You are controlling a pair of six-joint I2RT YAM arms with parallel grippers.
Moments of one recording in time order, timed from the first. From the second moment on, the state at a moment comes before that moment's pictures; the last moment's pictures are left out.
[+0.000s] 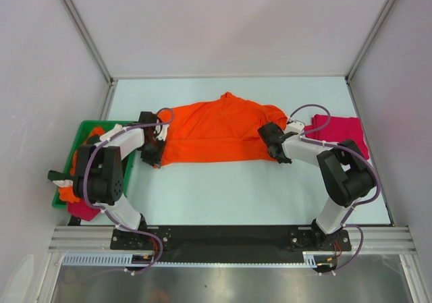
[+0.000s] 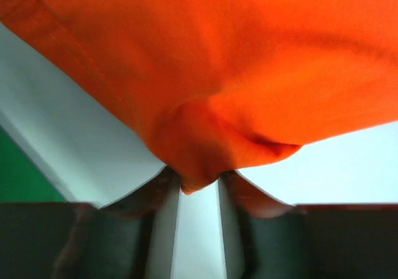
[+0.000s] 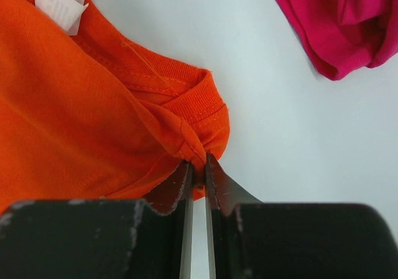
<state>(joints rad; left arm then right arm) -0.09 1.67 0.98 -0.67 0.04 0.13 0.50 1.72 0.94 -0.47 0.69 0.93</state>
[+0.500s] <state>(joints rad) -0.07 1.67 0.98 -0.66 0.01 0.16 0.48 1.71 0.94 -0.49 0.69 0.94</state>
